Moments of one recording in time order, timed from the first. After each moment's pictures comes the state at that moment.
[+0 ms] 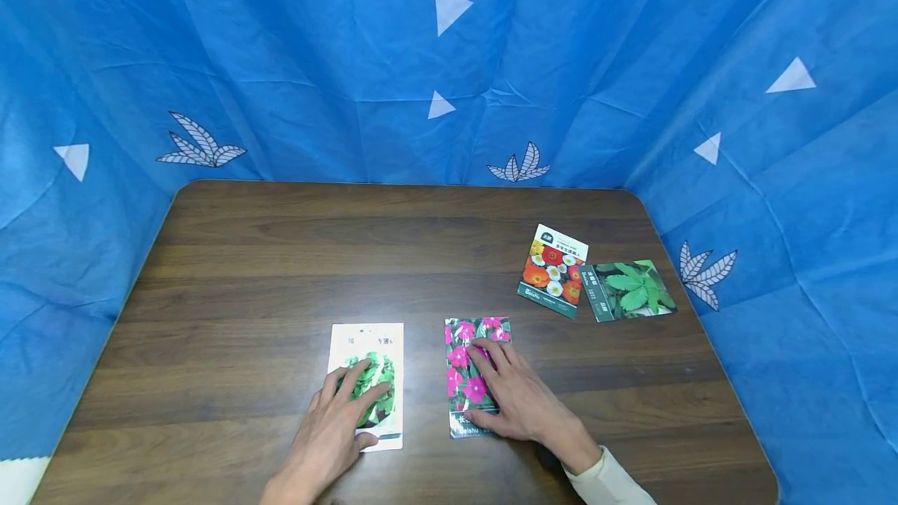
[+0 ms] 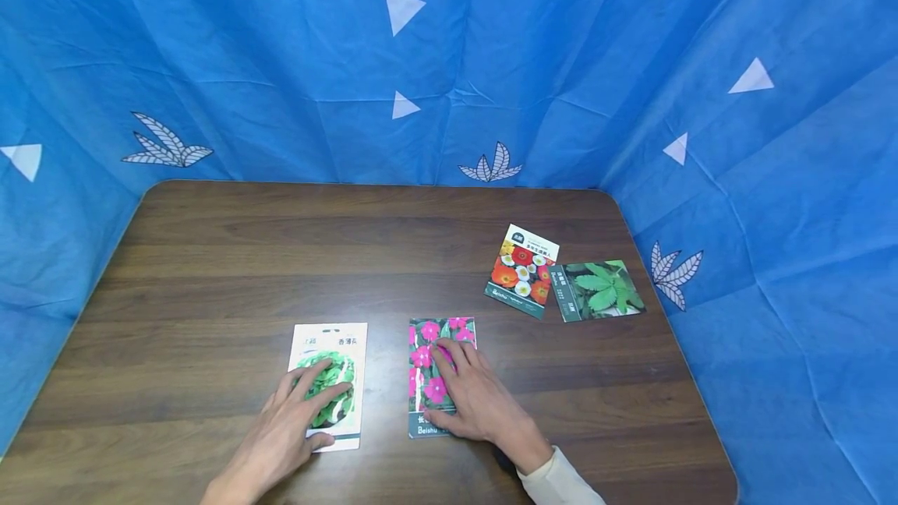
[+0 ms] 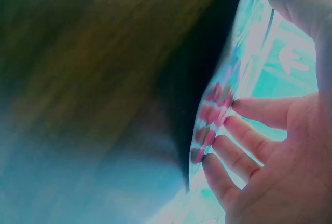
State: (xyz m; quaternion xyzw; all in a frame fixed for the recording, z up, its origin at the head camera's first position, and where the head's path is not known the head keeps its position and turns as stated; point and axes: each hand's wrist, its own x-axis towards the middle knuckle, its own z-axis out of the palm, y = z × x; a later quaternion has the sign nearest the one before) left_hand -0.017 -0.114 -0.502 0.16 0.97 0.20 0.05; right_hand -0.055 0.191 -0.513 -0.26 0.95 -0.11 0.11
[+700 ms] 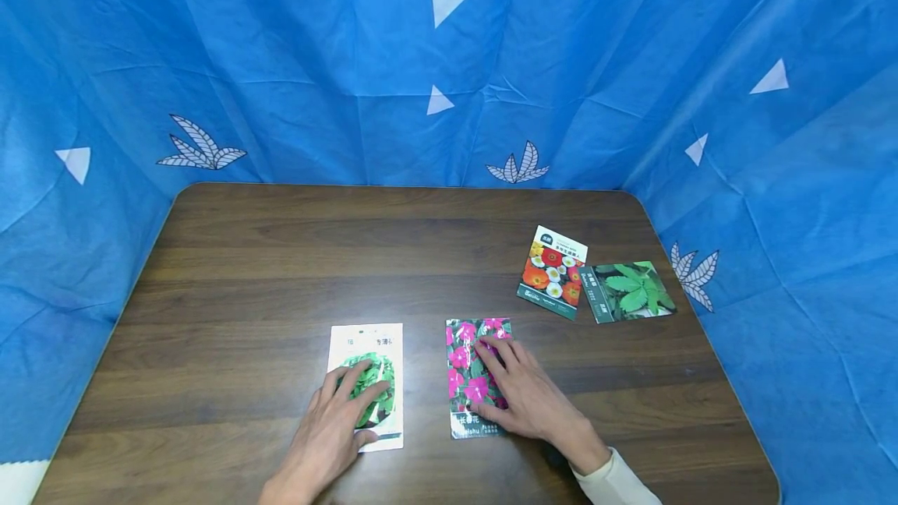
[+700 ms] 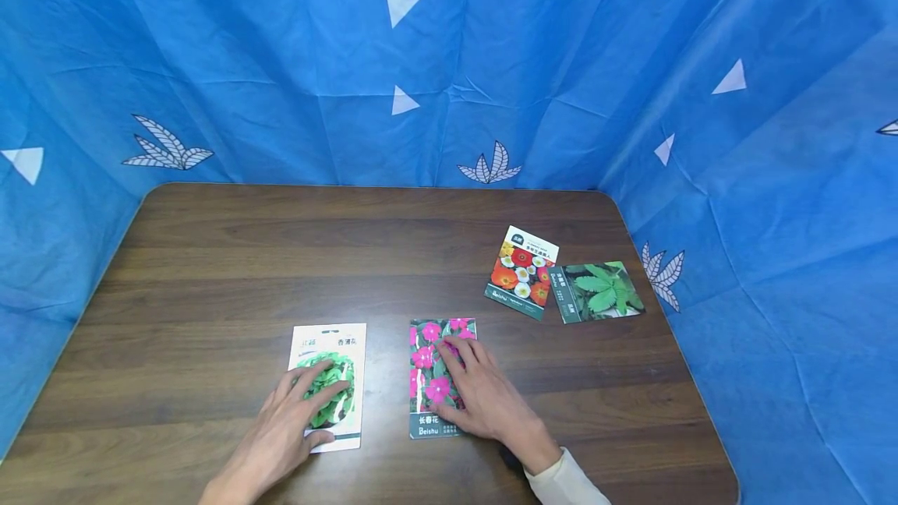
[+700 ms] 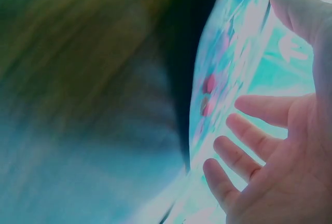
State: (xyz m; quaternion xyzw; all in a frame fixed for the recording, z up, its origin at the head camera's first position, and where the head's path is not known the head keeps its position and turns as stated) left_hand -0.019 -0.116 -0.500 0.16 0.96 0.21 0.03; right_hand -0.057 0.200 -0.508 -0.24 0.96 -0.11 0.10
